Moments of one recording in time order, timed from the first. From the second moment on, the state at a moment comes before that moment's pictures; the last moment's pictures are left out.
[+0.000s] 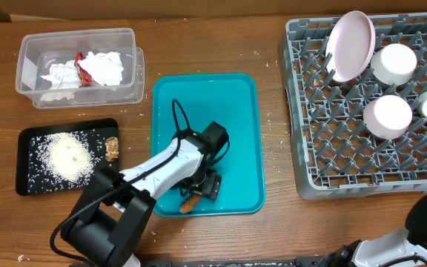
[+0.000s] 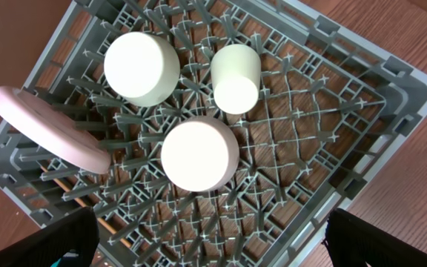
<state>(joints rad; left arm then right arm) -0.62 1.78 1.02 -0.91 -0.02 -0.39 -0.62 1.79 2.28 -1.59 -0.06 0.33</state>
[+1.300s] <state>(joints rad) -0.48 1.79 1.01 -1.02 0.10 -0.41 -0.62 1.79 2.28 -1.59 -0.06 0.33</state>
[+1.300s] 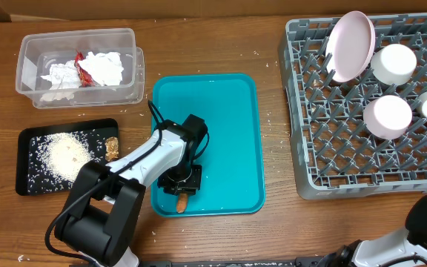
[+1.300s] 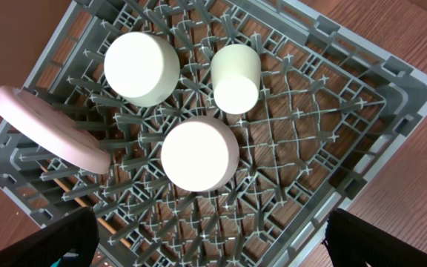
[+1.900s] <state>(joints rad) -0.44 1.80 1.12 -1.10 0.09 -0.46 -0.62 1.79 2.28 -1.59 -0.06 0.33</state>
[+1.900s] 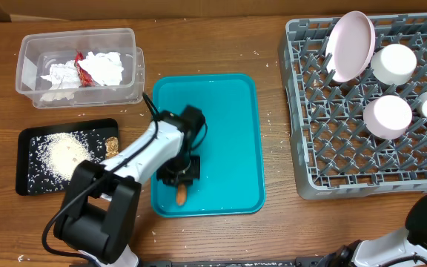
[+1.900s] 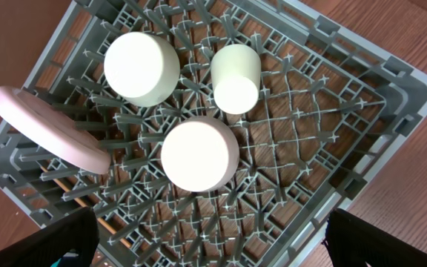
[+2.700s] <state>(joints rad) 0.29 1.80 1.34 -1.16 0.00 -0.47 -0.62 1.79 2.28 -1.59 -0.06 0.33</state>
